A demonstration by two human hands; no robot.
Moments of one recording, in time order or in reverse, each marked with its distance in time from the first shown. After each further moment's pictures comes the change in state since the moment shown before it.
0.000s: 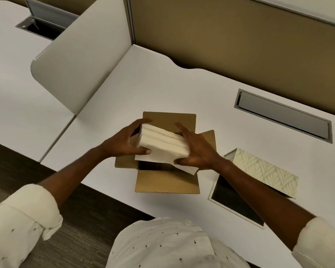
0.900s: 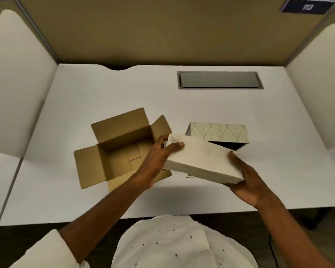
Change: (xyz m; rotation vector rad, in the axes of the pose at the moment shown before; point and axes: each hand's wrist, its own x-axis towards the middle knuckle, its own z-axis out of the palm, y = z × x) left_hand 0.014 0.154 0.179 -0.576 -0.094 -0.390; right_hand -0.270 -0.004 0.003 1.665 0.686 0.761
